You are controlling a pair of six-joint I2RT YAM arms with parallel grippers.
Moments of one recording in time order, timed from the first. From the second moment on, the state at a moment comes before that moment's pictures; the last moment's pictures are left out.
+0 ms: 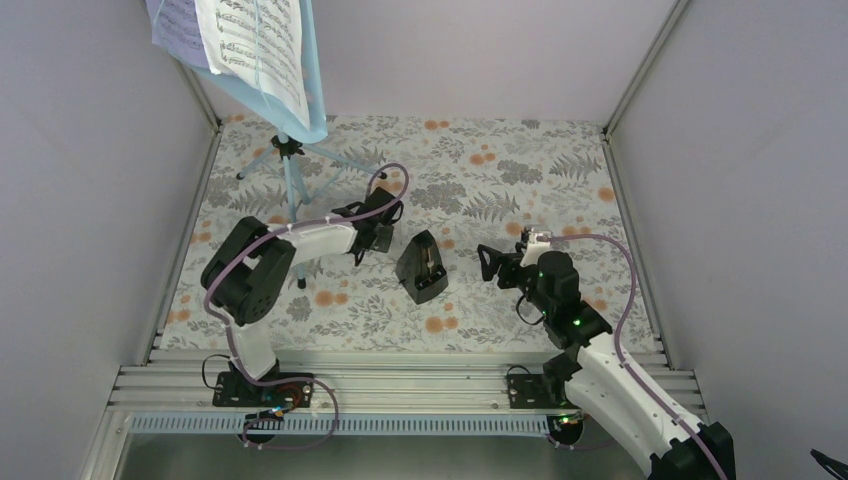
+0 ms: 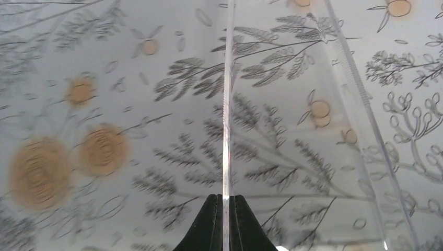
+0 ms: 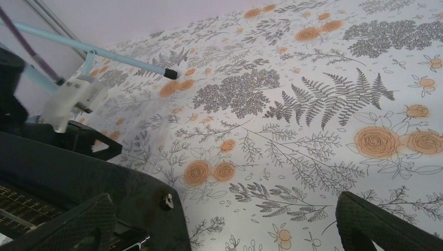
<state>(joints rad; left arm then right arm) -0.64 1.86 1.11 -0.35 -0.29 -0.34 0.45 0.65 0.32 -0.04 0.01 0.41</state>
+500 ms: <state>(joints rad) -0.62 1.26 0.88 -0.40 -0.37 -0.47 0.45 0.62 0.36 -0.11 0.03 0.46</state>
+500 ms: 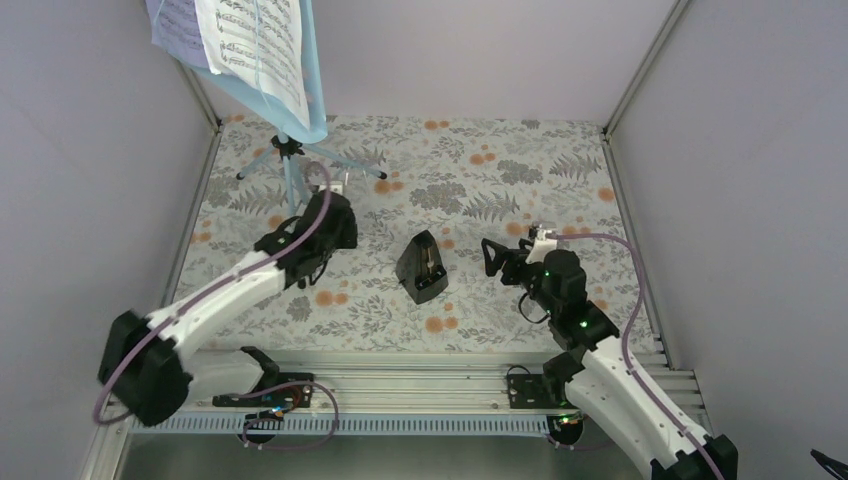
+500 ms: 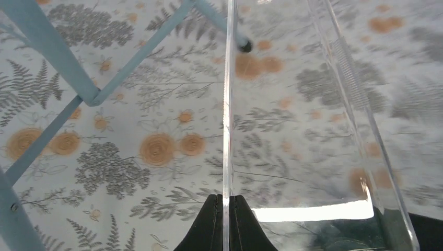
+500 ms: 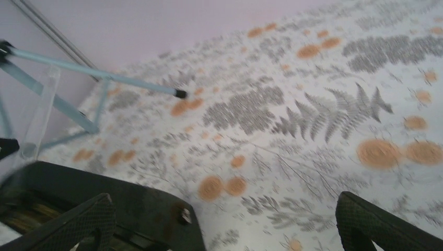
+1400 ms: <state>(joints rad) -0.75 0.88 0.69 0.18 0.76 -0.45 0.51 0.74 0.55 0.75 -0.84 0.92</state>
